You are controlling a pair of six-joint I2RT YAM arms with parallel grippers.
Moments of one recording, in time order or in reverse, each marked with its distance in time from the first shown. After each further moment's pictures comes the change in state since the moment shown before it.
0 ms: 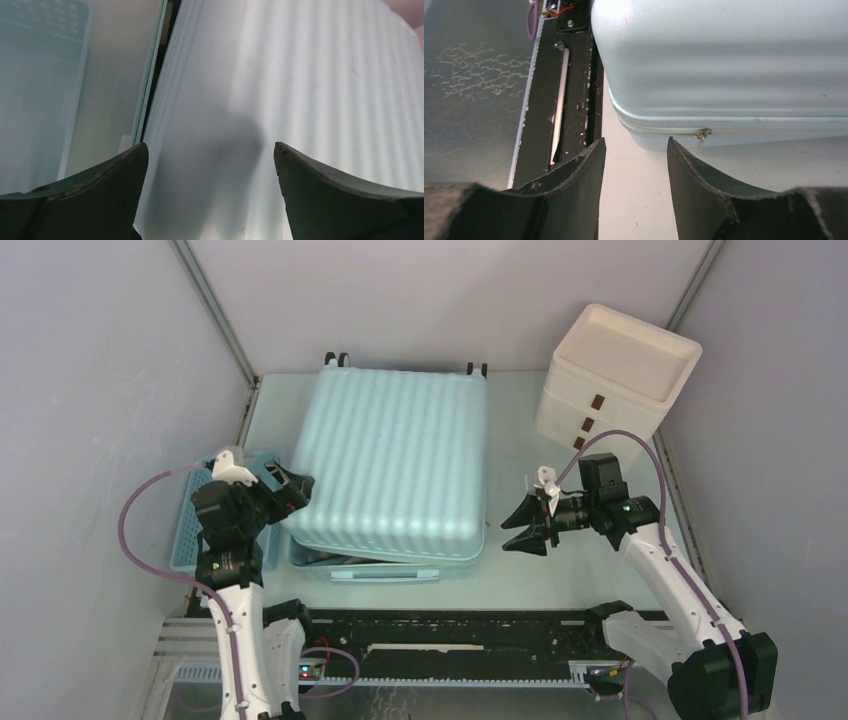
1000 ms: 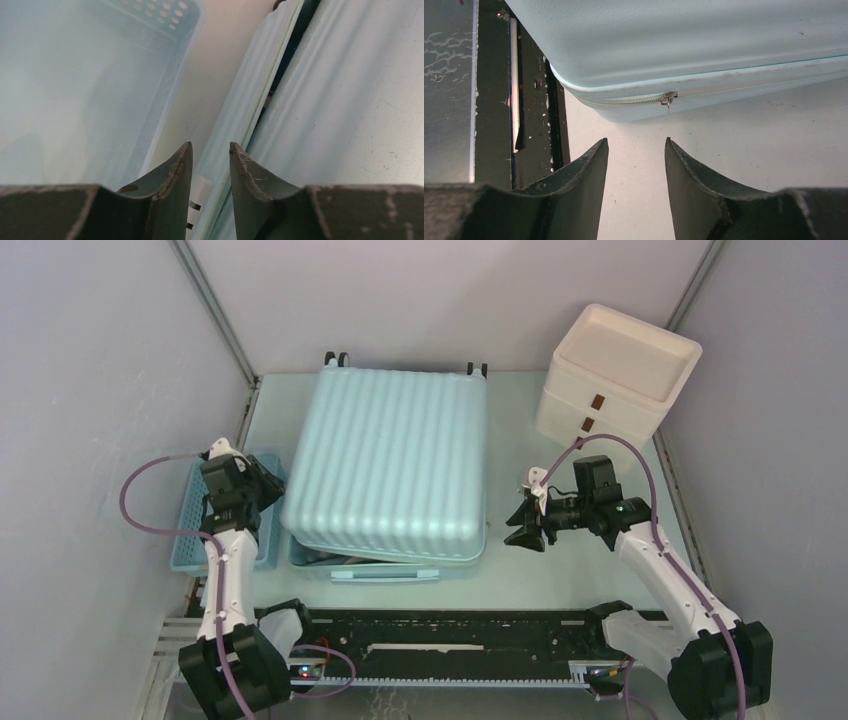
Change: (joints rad) left arm 0.022 0.363 -0.001 0.165 -0.272 0.006; right arm 0.017 0.038 -0.045 0.068 0.197 0.021
